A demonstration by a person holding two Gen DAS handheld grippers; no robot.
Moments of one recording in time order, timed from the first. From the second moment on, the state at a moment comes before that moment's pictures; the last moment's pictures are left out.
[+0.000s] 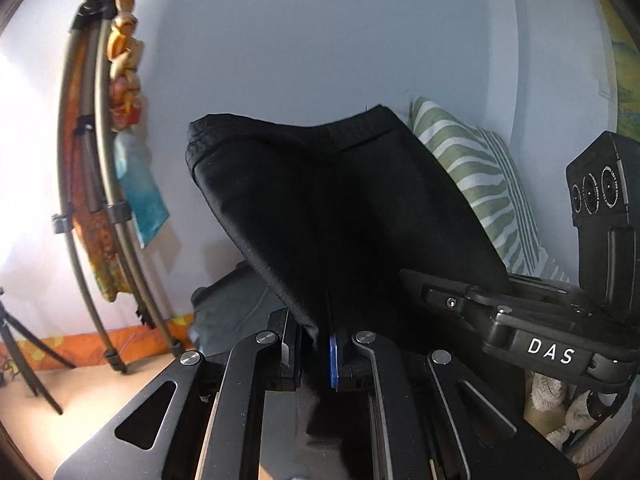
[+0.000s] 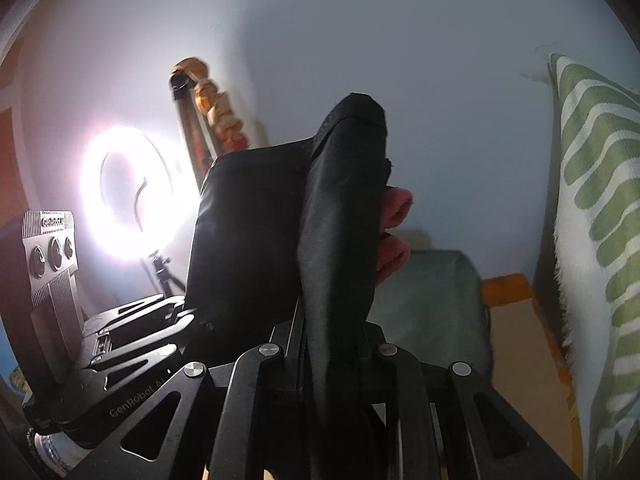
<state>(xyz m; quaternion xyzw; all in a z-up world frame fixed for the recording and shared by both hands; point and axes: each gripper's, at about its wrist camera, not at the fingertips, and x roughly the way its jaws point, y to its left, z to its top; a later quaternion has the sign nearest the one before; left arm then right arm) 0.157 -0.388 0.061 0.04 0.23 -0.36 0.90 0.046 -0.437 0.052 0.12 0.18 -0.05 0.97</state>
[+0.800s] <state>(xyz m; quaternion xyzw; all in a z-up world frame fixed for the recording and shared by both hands) 0.219 -0.406 0.005 0.07 0.29 -0.28 0.91 0.103 -0.500 0.006 0.10 0.21 -0.19 0.95</state>
